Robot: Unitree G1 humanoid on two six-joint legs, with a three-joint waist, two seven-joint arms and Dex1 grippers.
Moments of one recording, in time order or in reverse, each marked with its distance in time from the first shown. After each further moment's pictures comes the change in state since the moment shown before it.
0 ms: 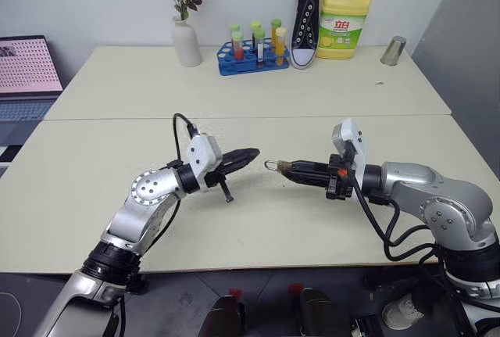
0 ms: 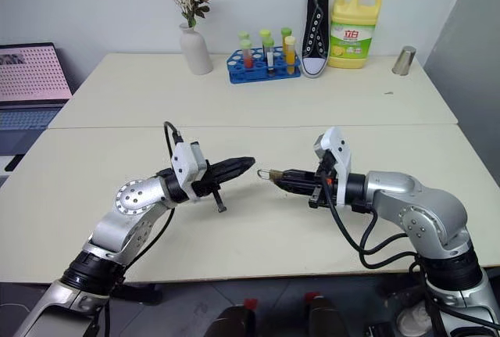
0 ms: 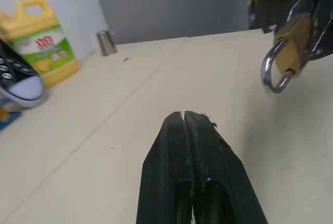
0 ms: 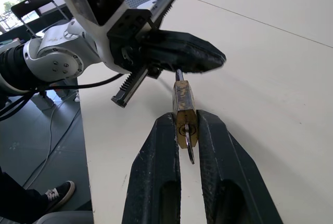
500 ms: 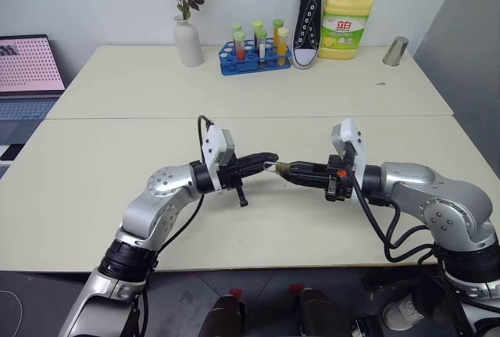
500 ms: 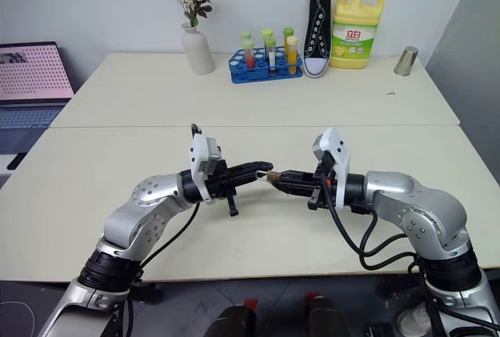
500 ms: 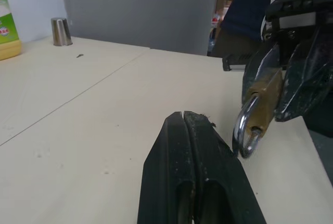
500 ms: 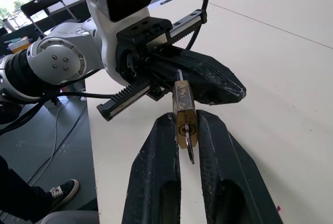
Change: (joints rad) left arm -0.016 -0.108 0.056 -0.086 -0.057 0.279 -0.083; right arm 0.000 0.006 0.000 -0.005 0.000 0.000 0.008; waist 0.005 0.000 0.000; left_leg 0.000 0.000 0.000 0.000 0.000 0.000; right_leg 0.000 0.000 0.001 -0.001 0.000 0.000
